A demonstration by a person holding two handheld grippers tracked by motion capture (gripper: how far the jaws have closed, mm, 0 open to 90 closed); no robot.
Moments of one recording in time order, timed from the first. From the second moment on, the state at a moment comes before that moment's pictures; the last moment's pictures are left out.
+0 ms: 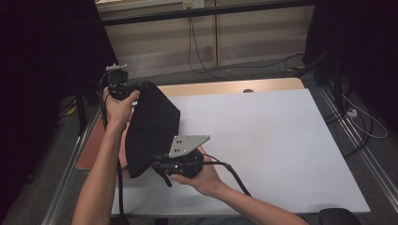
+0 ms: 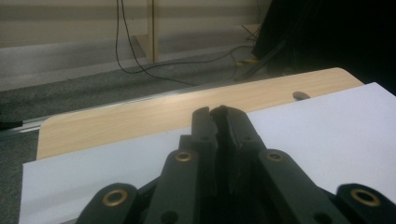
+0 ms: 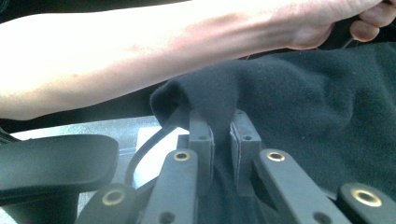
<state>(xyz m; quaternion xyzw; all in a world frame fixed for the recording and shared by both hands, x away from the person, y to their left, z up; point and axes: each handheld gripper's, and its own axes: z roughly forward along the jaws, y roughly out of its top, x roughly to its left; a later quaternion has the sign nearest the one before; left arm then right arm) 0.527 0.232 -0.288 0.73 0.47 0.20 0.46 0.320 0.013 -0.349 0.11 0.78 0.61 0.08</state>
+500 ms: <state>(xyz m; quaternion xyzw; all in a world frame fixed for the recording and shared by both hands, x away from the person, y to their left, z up) 0.531 0.257 -0.271 0.72 0.47 0.22 0.47 0.333 0.038 -0.341 0.10 0.78 0.62 0.07</state>
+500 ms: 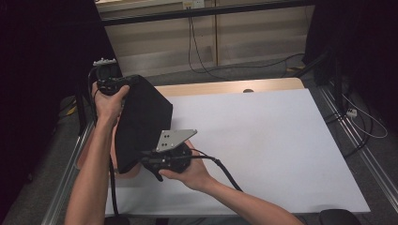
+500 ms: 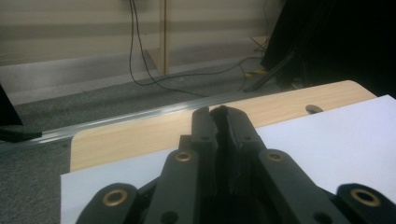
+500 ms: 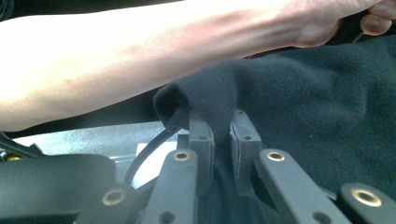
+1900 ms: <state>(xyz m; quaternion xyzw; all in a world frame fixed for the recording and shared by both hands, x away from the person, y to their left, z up) 0.541 0.319 -0.246 0.68 0.49 0.25 0.48 0.356 0.097 -0.316 0.09 0.78 0.62 0.05</state>
